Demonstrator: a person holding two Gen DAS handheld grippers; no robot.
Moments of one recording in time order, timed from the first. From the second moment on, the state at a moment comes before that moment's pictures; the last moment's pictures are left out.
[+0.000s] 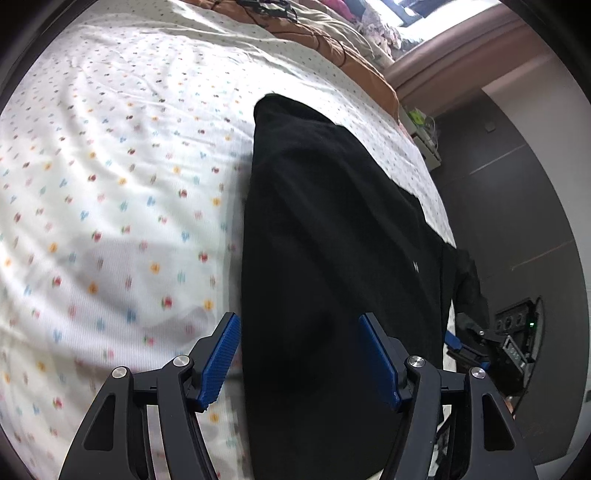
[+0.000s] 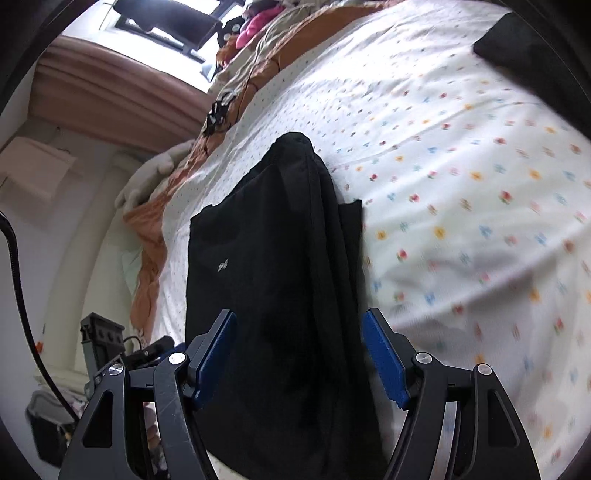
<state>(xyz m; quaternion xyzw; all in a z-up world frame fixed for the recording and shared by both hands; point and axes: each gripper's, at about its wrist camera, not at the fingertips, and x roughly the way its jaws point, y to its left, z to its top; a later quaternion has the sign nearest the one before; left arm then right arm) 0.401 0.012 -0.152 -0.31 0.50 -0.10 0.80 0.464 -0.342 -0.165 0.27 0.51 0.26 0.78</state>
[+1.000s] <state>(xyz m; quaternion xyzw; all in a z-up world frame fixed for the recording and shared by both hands) 0.498 0.027 -0.172 -0.36 0.50 -0.09 0.79 0.546 -0.311 -0.202 0.31 0.51 0.32 0.74</state>
